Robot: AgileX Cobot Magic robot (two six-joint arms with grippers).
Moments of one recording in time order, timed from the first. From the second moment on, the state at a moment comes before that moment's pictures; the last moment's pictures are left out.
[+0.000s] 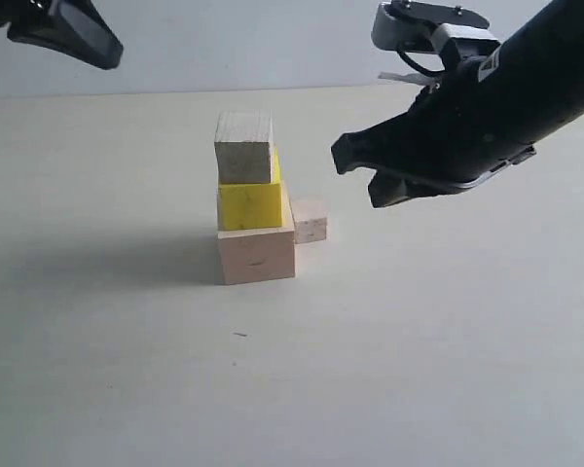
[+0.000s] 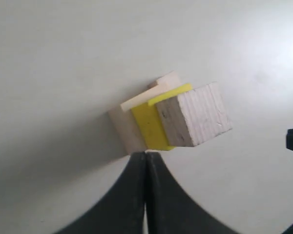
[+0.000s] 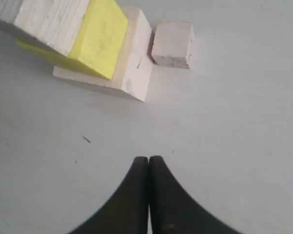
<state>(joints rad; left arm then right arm) -0.25 1.62 -1.50 -0.50 1.13 0.23 0.51 1.47 -1.00 0.31 0.71 0.03</state>
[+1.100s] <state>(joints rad) -0.23 1.68 -1.38 -0.60 1.07 0.39 0.29 1.80 -1.33 0.84 0.94 -0.36</state>
